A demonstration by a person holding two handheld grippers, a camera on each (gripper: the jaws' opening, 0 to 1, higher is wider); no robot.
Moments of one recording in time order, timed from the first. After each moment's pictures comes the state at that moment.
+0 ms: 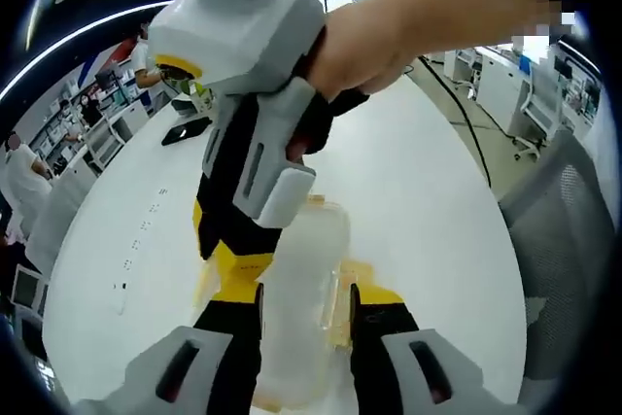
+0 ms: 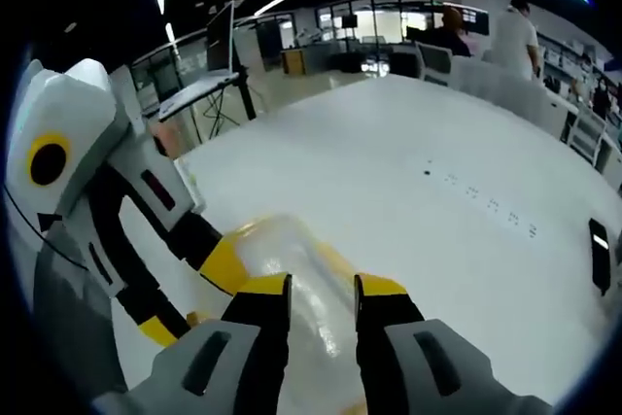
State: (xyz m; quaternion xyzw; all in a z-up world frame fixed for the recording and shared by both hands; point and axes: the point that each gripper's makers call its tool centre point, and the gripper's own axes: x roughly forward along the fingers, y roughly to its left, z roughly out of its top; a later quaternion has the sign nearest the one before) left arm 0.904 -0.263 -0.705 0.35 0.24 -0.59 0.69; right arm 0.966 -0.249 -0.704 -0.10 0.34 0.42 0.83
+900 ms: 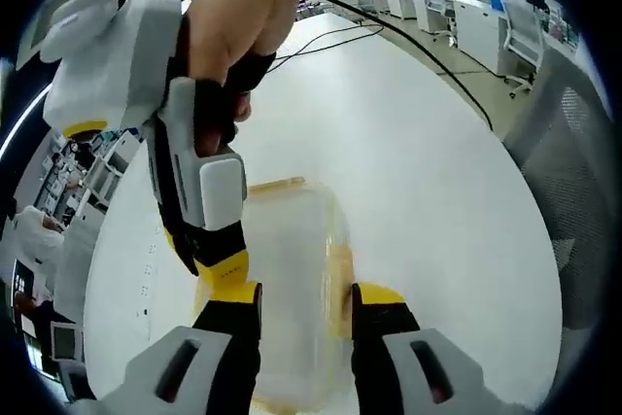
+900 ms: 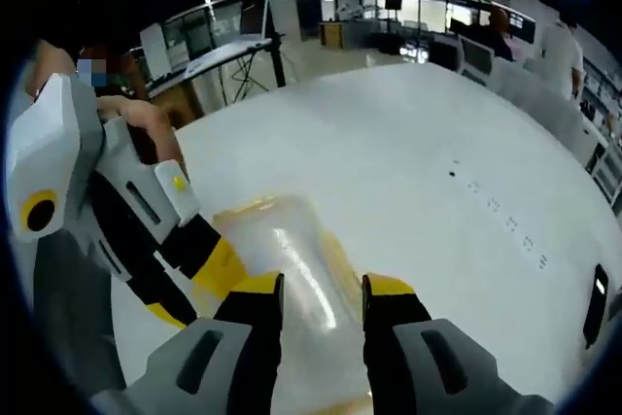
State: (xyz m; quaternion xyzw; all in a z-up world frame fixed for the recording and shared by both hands) left arm 0.901 -0.264 -0.718 0.44 0.18 -0.59 0.65; right arm 0.970 -0.247 -0.711 -0.16 0.37 0.48 0.78
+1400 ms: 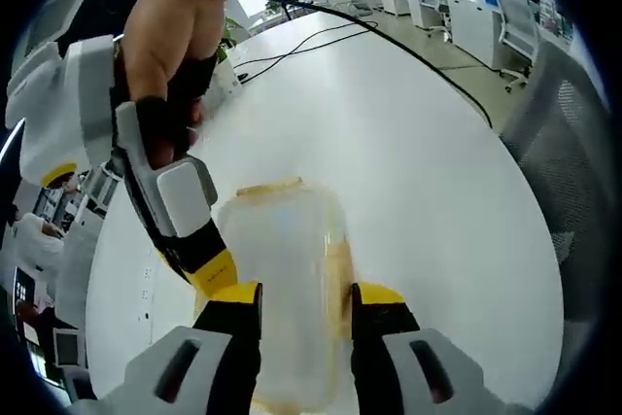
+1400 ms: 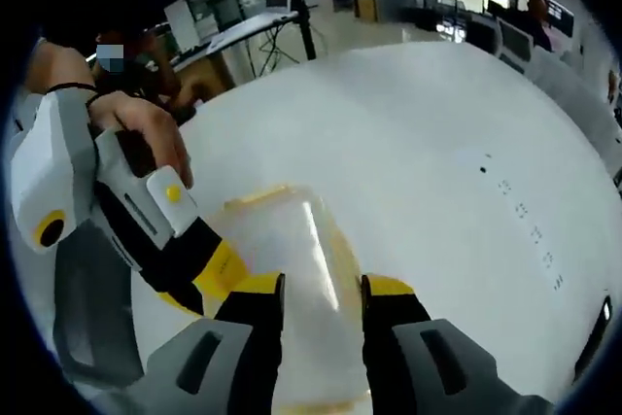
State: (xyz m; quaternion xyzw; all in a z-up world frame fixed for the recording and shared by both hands) left arm 0.899 -0.262 -0.717 0.45 0.18 -0.59 0.65; right arm 0.974 -0.242 -0.715 -0.20 0.43 0.54 0.70
